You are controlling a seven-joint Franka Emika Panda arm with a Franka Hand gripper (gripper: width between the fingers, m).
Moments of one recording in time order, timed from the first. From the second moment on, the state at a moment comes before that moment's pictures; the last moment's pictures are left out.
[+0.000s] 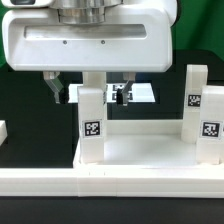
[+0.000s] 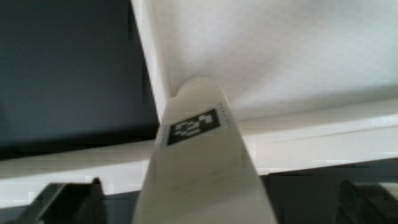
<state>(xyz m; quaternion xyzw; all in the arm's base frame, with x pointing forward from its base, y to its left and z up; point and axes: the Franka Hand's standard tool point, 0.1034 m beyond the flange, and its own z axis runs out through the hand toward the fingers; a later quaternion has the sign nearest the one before) 0.648 -0.057 0.113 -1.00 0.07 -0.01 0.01</state>
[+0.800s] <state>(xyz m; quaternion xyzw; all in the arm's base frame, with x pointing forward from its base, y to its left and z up) 0.646 -0.060 0.111 -1.00 -0.02 -0.01 0.00</state>
